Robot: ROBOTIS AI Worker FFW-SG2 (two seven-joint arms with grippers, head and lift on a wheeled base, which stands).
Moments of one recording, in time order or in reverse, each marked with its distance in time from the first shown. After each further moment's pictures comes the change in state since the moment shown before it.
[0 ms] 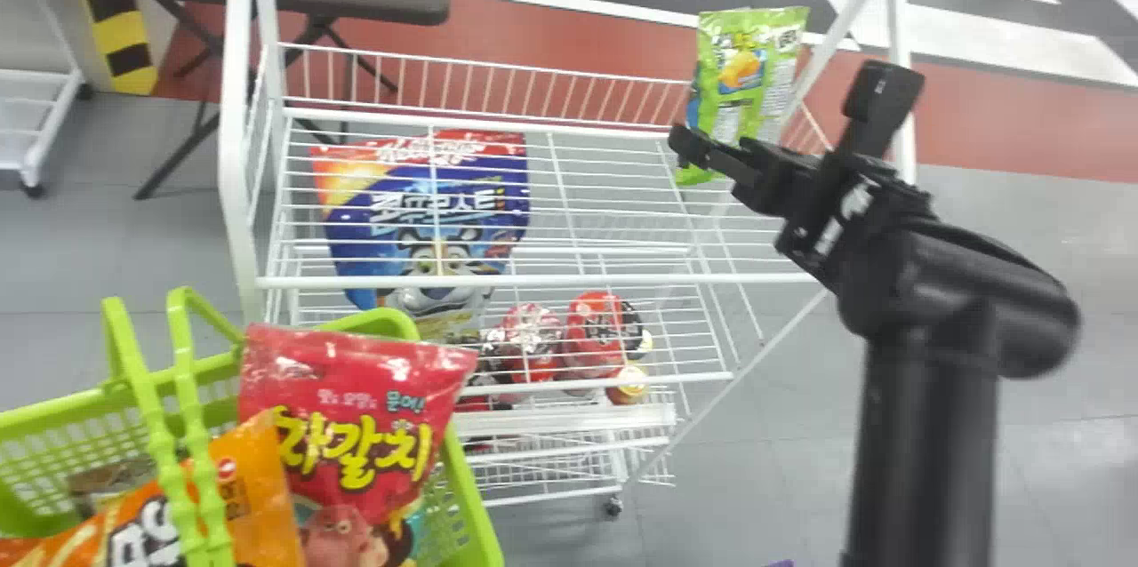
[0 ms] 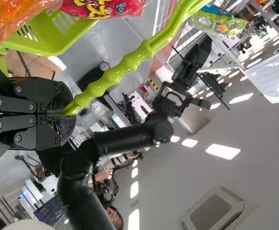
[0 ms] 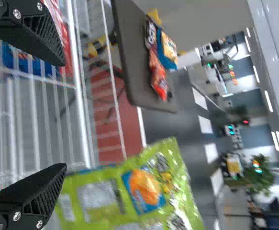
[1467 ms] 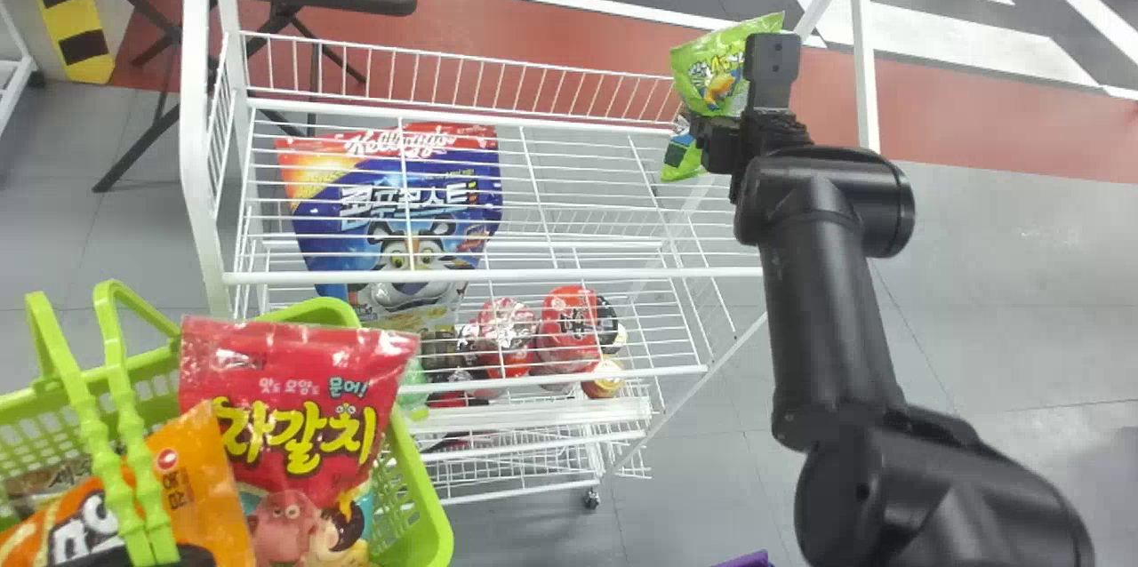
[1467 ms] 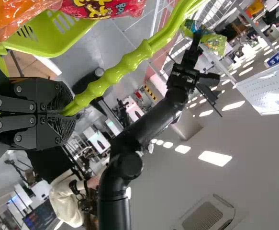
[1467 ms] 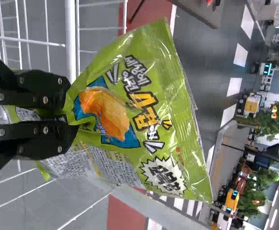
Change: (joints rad) left arm -0.029 0.000 0.035 0.071 0.009 -0.023 0.000; right arm -0.277 -0.027 0.035 0.529 0.293 -0.184 -0.210
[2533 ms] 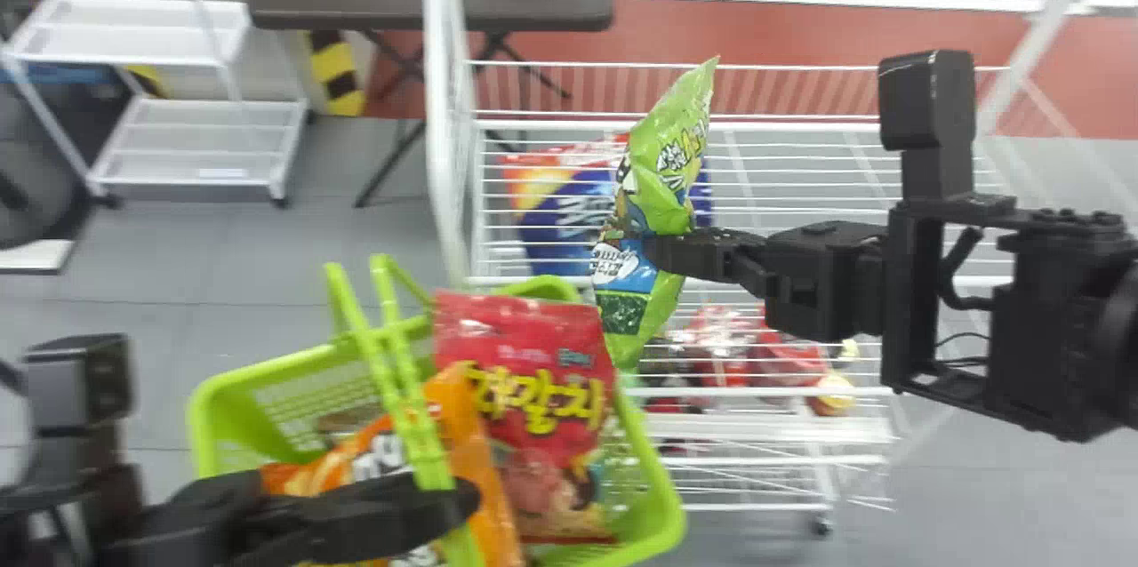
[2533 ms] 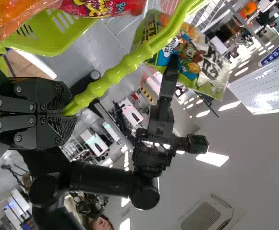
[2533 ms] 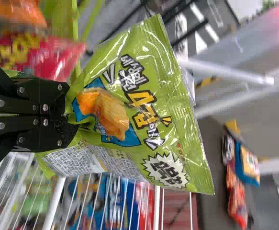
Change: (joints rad) left arm -0.064 -0.001 -0.003 0.003 -0.006 0.046 0.000; right arm 0.521 0.052 0.297 -1.310 -0.770 0.994 0.054
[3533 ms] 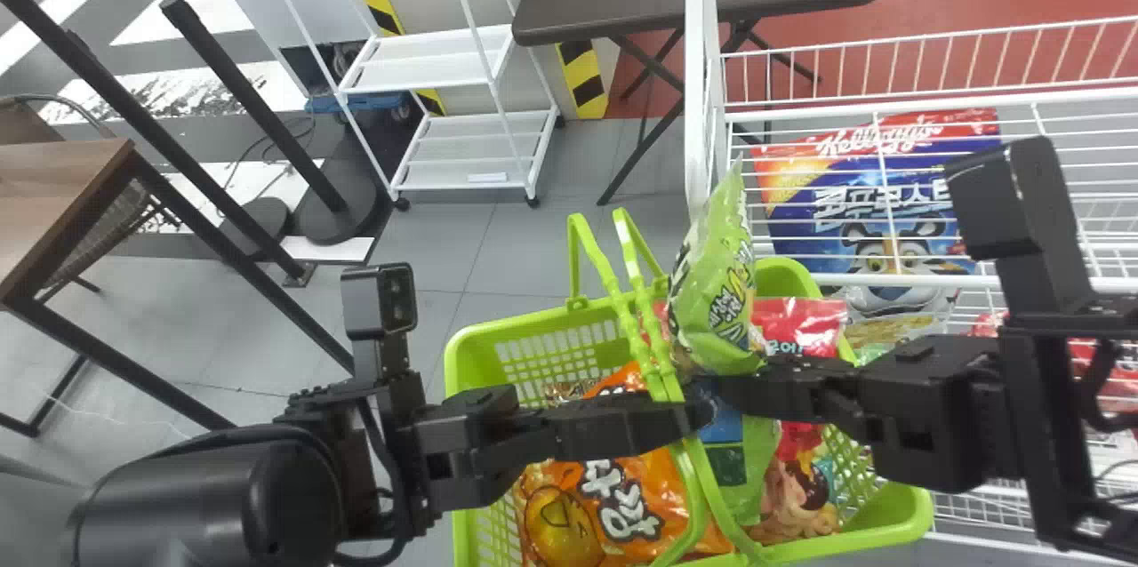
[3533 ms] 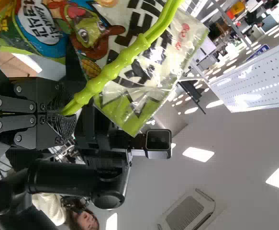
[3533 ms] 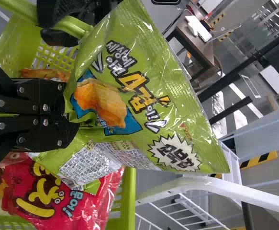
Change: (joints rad) left arm -0.114 -0.006 0.062 -0.001 0.050 0.134 0.000; right arm 0.071 0.033 0.218 0.074 -0.053 0.000 -0.001
